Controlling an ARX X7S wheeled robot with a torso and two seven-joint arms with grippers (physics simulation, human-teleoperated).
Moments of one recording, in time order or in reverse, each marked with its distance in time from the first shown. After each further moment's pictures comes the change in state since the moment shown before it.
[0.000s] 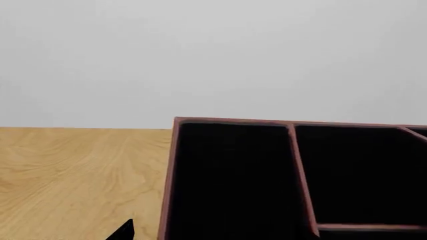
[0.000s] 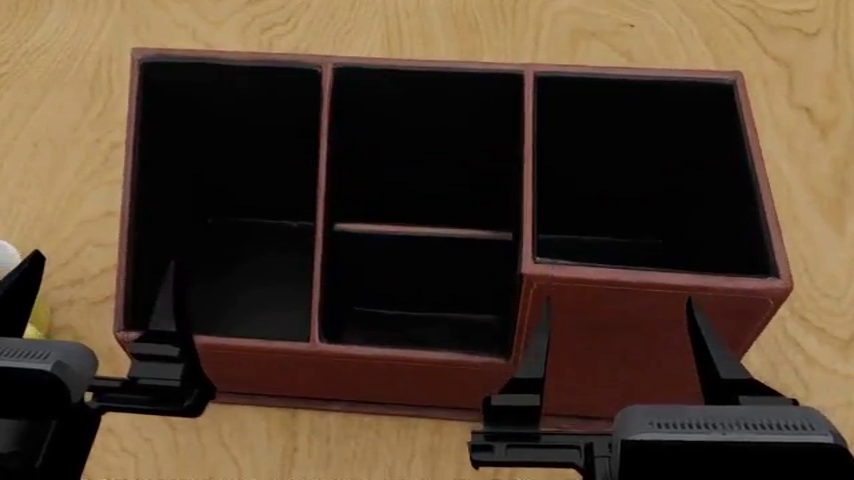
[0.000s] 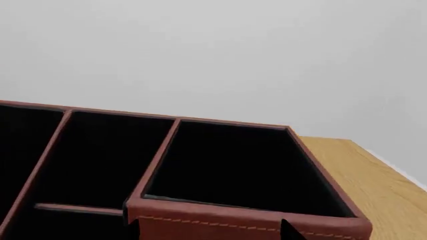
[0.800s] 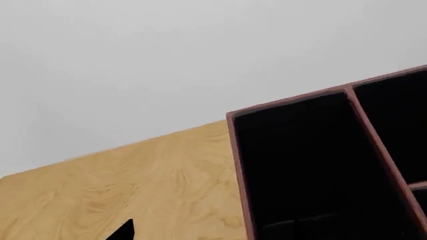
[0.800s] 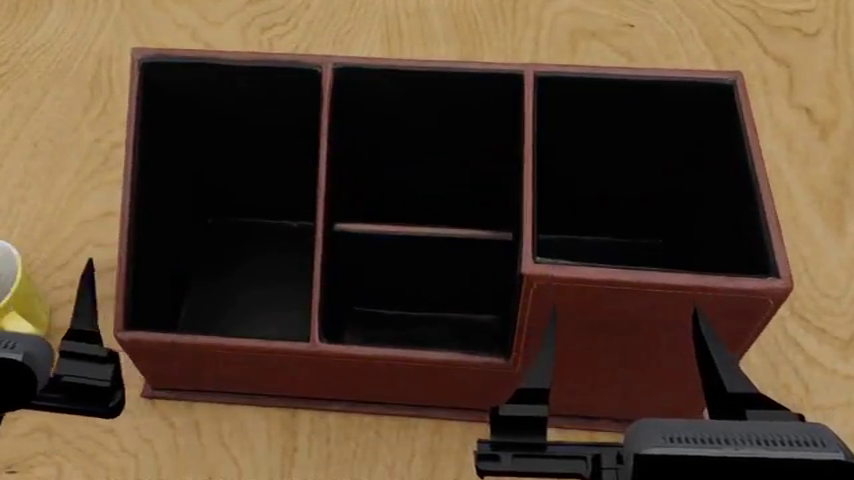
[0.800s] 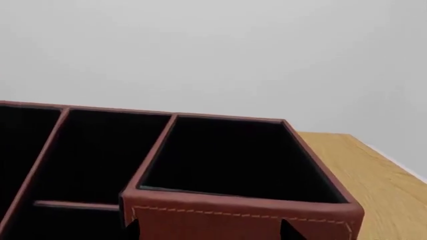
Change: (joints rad) left arm -0.018 -0.213 -0.030 0.159 0.062 -0.266 -0.051; right arm -0.028 0.006 0.007 0.014 0.022 -0.043 0.006
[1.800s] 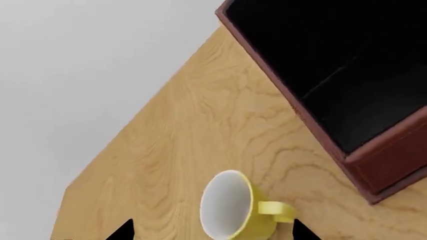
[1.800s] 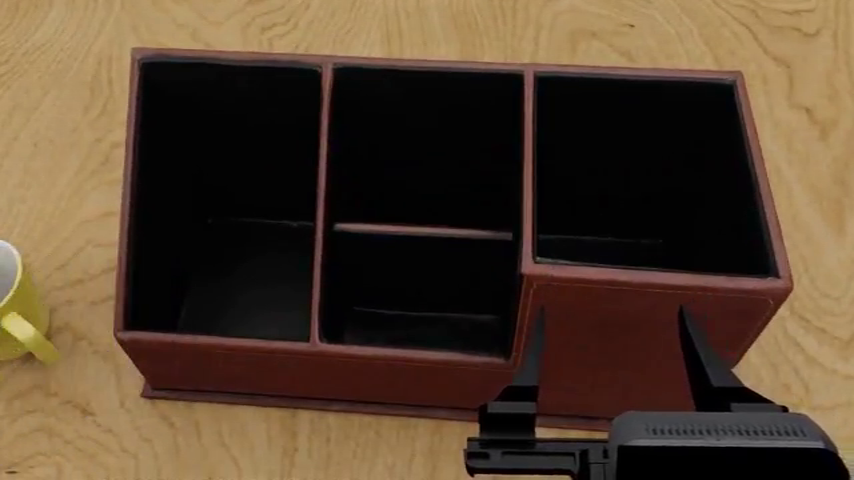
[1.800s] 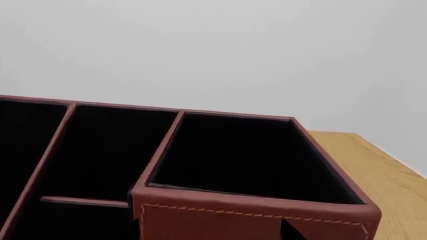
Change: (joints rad) left arm -0.029 -0.483 -0.043 0.239 -0.097 -0.509 0.199; right arm 0.022 0.006 -0.029 0.016 0.003 0.008 0.008
